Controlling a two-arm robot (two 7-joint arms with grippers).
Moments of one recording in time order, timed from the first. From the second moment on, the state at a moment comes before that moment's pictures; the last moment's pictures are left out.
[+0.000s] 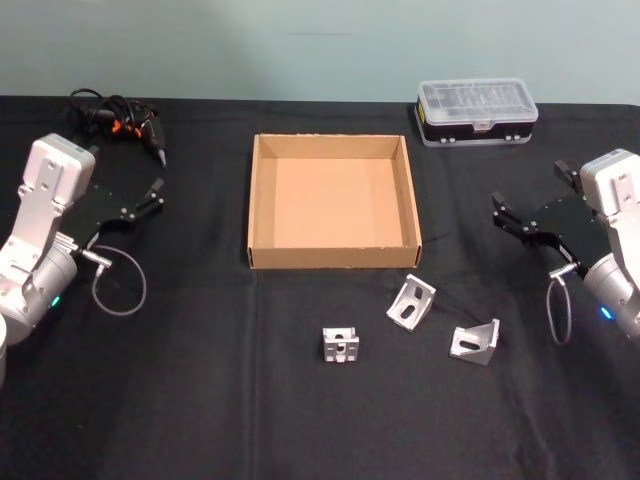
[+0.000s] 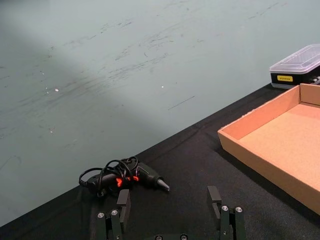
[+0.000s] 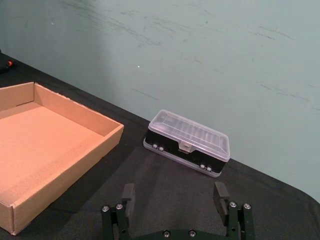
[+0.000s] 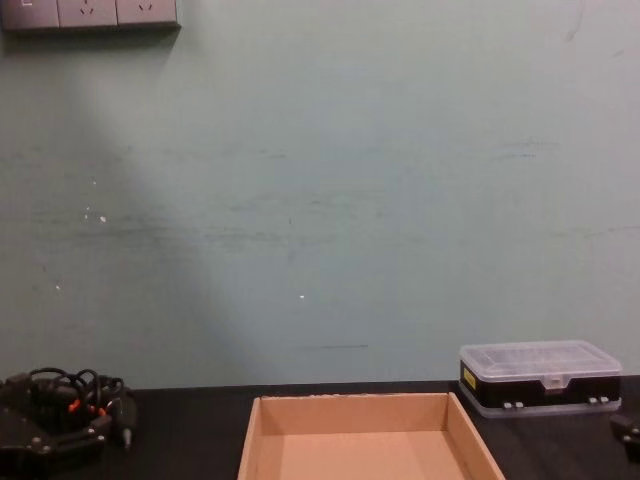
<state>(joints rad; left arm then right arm) -0.20 0.60 0.45 -1.41 -0.25 -0.12 0.03 0.20 0.60 -0.45 -1.41 0.25 -0.12 -0.03</state>
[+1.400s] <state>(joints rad) -0.20 0.60 0.45 -1.41 -0.25 -0.12 0.03 0.16 0.61 -0.41 -1.48 0.30 -0.11 0.01</state>
